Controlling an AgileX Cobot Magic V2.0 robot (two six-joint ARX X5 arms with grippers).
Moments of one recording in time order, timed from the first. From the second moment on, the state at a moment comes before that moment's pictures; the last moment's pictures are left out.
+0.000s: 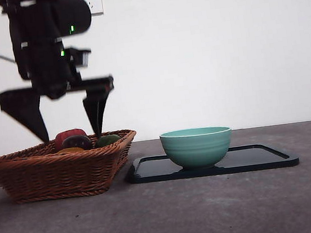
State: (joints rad) left arm -0.47 1.75 1.39 -0.79 -0.14 -0.24; right arm 0.57 0.27 1.12 -1.34 -0.03 0.27
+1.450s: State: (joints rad) left arm -0.61 0.51 1.20 -1.20 0.32 -0.04; right arm 0.57 0.27 1.12 -1.34 -0.03 0.27
